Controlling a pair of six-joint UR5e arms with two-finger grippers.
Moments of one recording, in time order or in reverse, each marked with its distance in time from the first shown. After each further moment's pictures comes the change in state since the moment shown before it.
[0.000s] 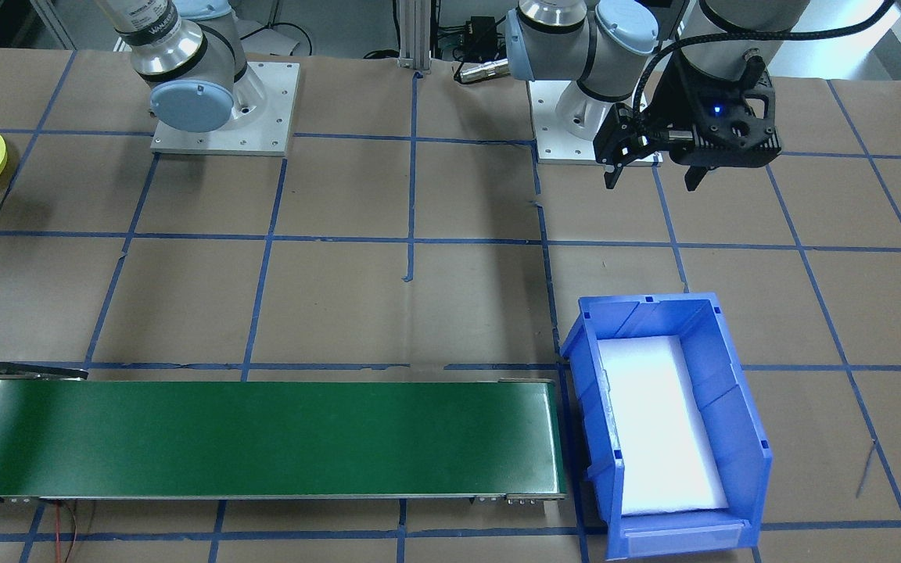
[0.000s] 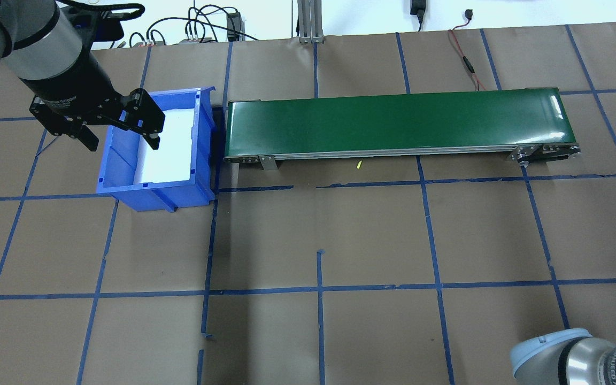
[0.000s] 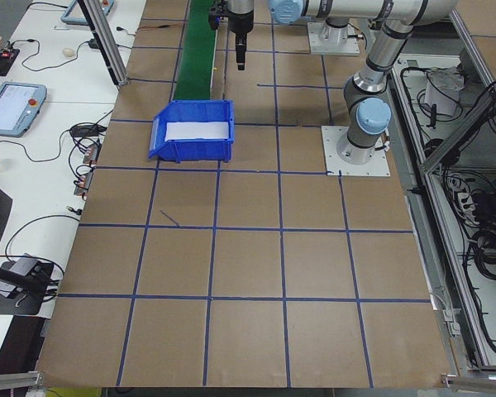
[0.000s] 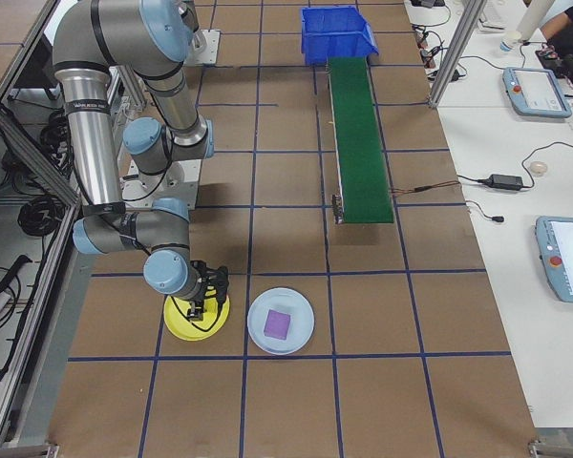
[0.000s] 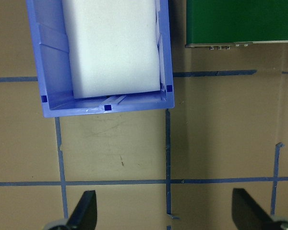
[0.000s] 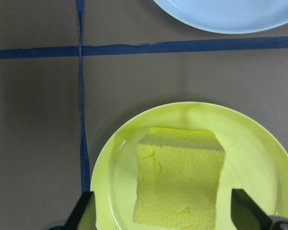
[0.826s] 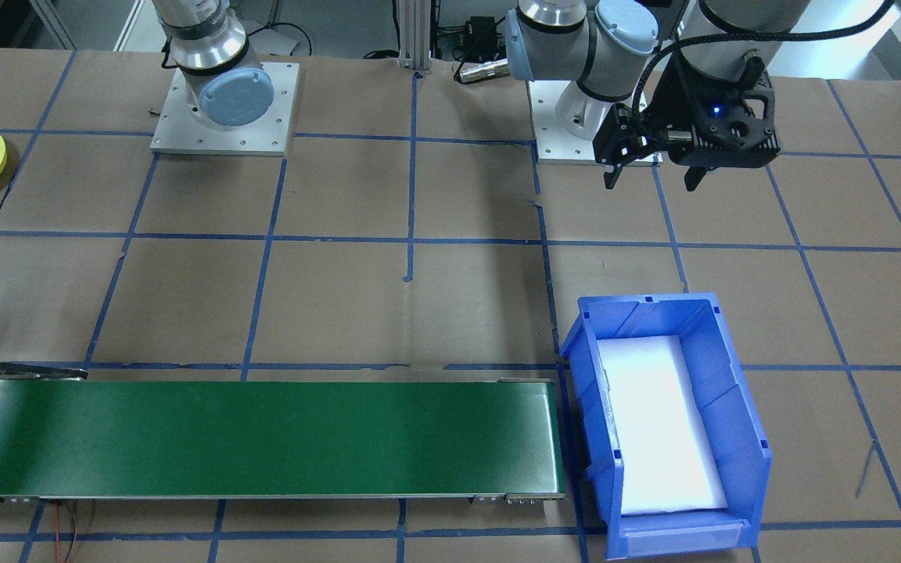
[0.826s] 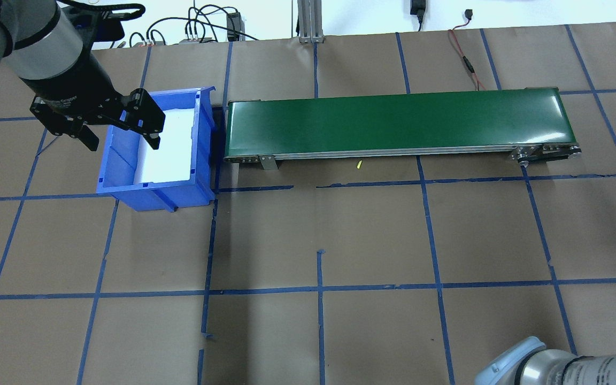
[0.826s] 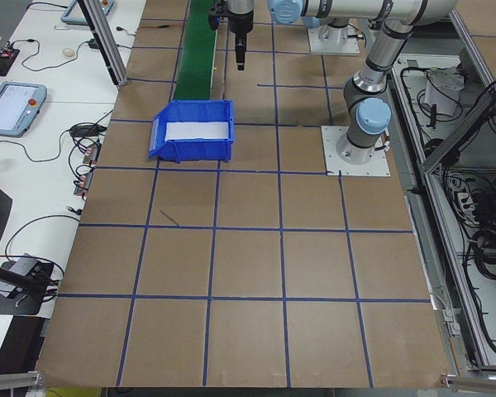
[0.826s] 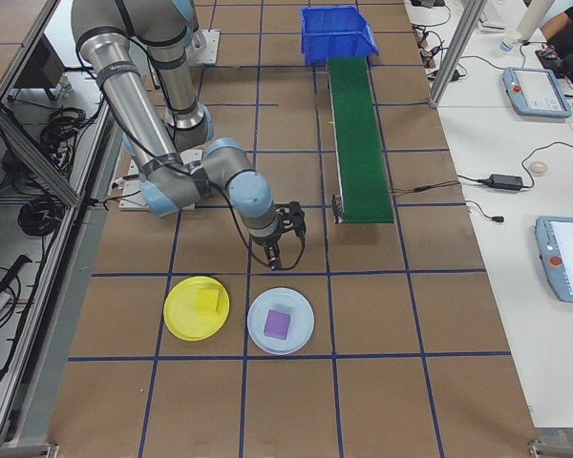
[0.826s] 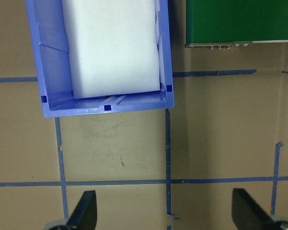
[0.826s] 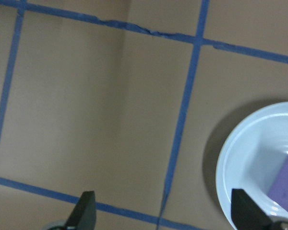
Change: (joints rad) left arm 0.000 0.000 0.000 0.000 0.000 0.002; right arm 0.469 -0.120 -0.043 0.020 0.093 0.250
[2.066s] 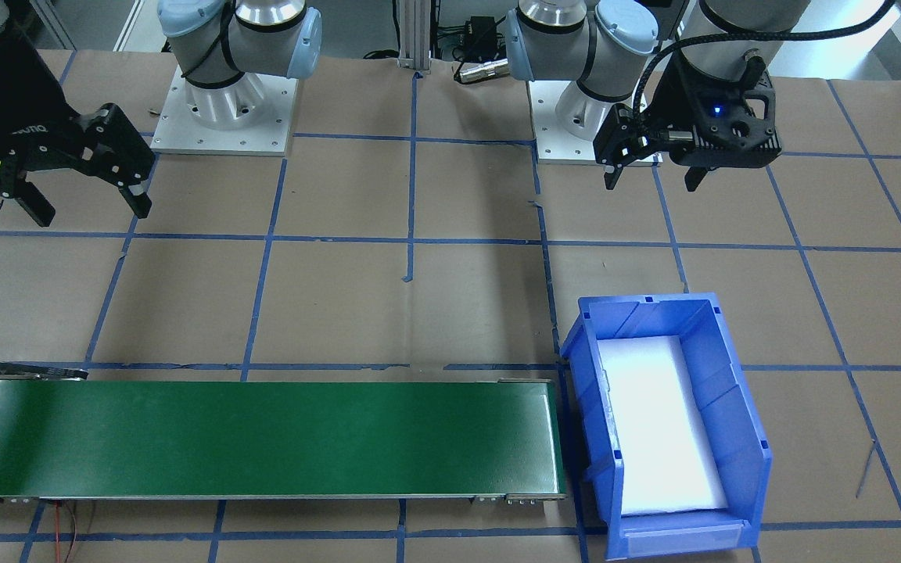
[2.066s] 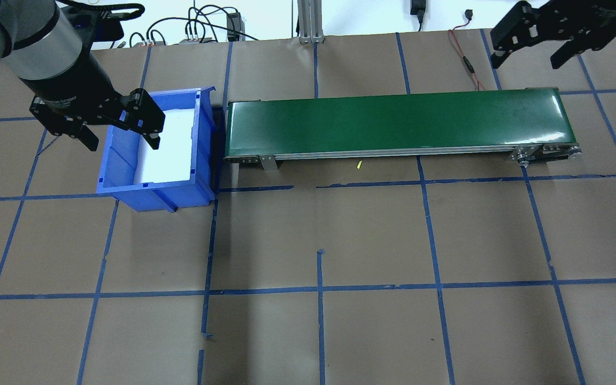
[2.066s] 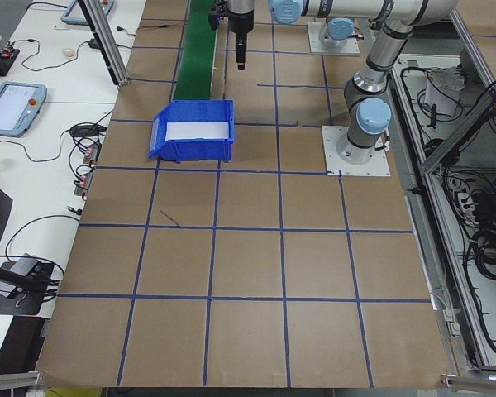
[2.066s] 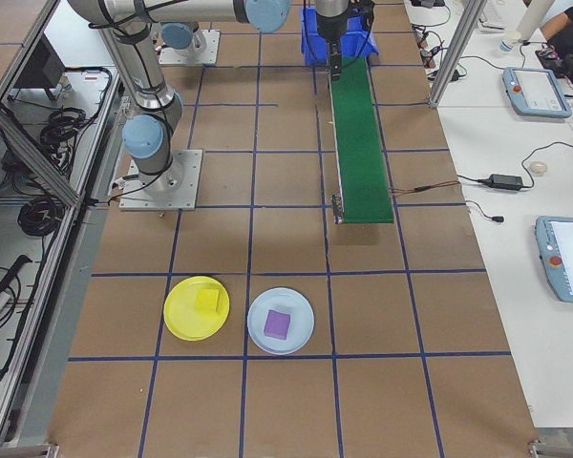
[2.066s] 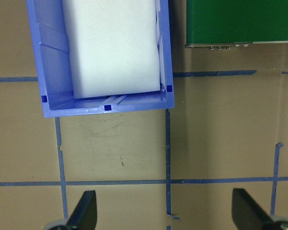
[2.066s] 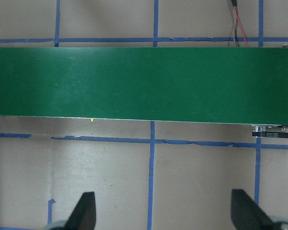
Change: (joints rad) left arm 0.000 0.000 0.001 0.001 0.000 -0.002; right arm 0.846 -0.082 -0.462 0.394 -0.030 1.040
